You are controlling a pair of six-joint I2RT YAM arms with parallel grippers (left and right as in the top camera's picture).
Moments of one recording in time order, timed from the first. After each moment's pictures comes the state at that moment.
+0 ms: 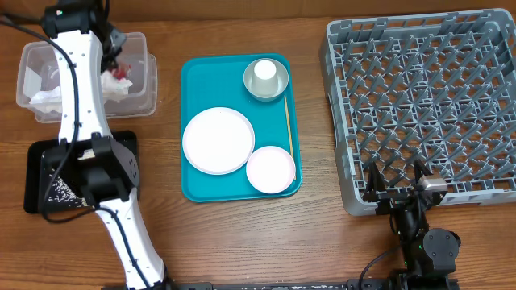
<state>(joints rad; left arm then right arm) 0.19 2.36 2.46 -1.26 -0.21 -0.77 0.01 0.01 0.02 -0.03 -0.09 0.14</state>
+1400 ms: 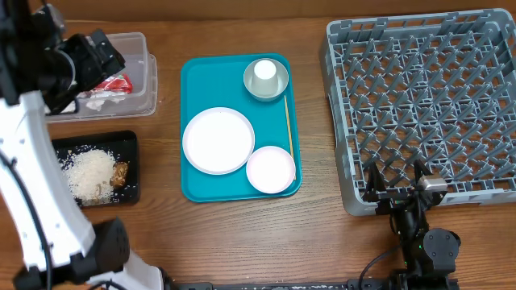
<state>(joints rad) 0.24 1.77 2.45 -1.69 0.19 -0.36 0.01 0.01 0.02 -0.03 -0.09 0.14</state>
